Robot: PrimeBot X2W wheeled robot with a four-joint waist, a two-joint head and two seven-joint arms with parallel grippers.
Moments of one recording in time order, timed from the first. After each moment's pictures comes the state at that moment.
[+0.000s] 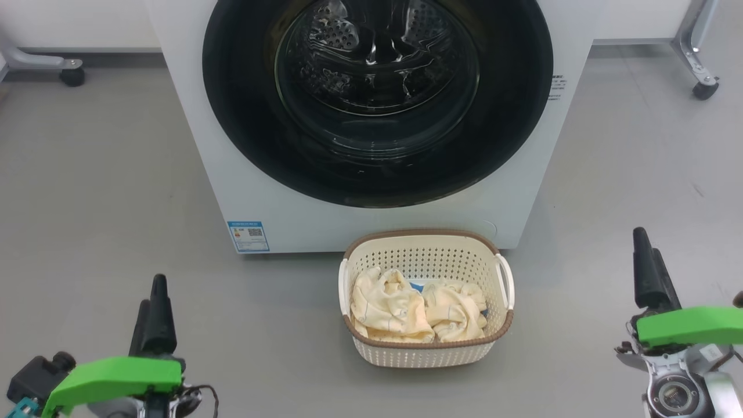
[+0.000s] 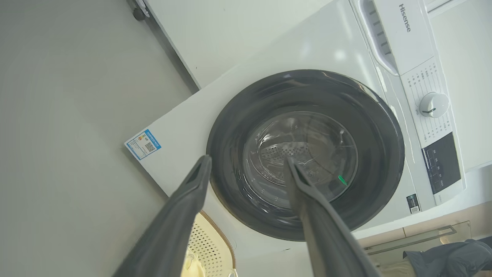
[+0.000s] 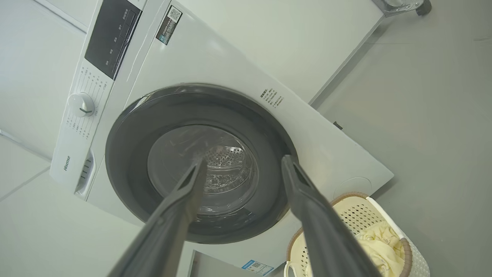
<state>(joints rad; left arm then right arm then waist) -0.06 0.03 0.02 0.15 -1.09 -0.13 -0.09 -0.04 -0.03 -0.10 0.16 1.01 0.13 -0.09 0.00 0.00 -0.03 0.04</state>
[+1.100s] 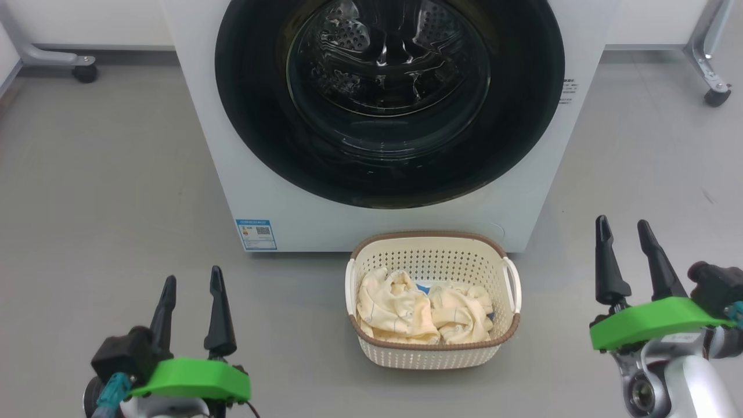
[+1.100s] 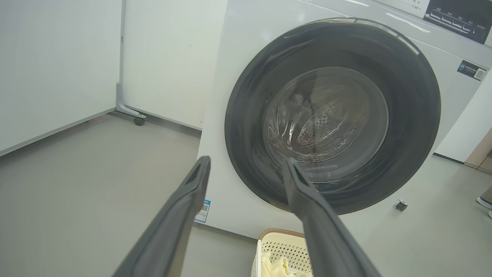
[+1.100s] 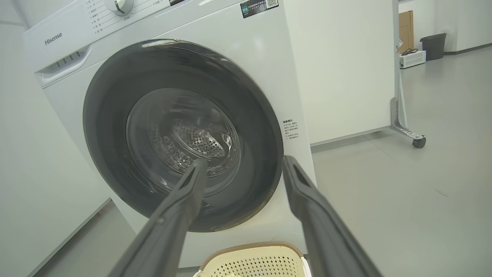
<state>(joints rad) -0.06 0.03 -0.12 0.13 -0.34 -0.05 -0.19 -0.07 -0.03 -0.04 0.14 0.34 0.13 -0.19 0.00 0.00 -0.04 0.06</state>
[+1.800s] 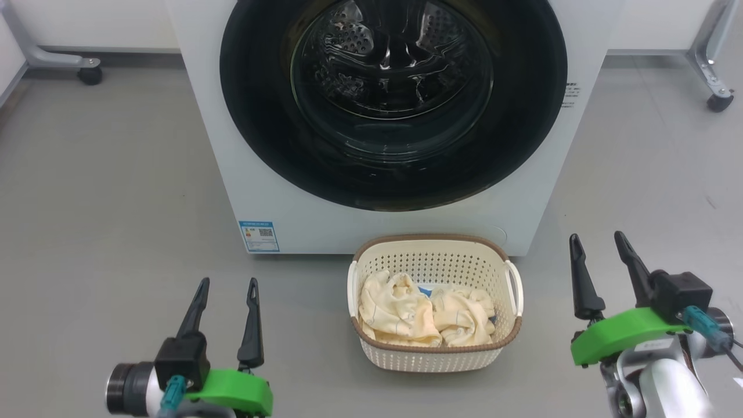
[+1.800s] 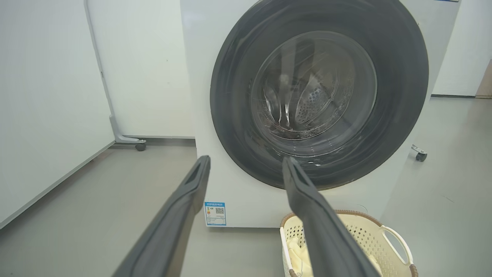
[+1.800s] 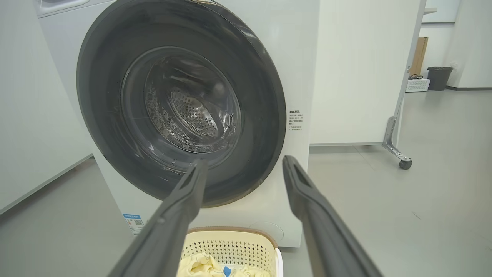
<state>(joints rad) -0.10 0.04 -0.20 0.26 -0.09 -0.01 -0.25 -0.10 -0.03 0.00 0.27 0.12 0.13 -0.25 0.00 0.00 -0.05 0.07</state>
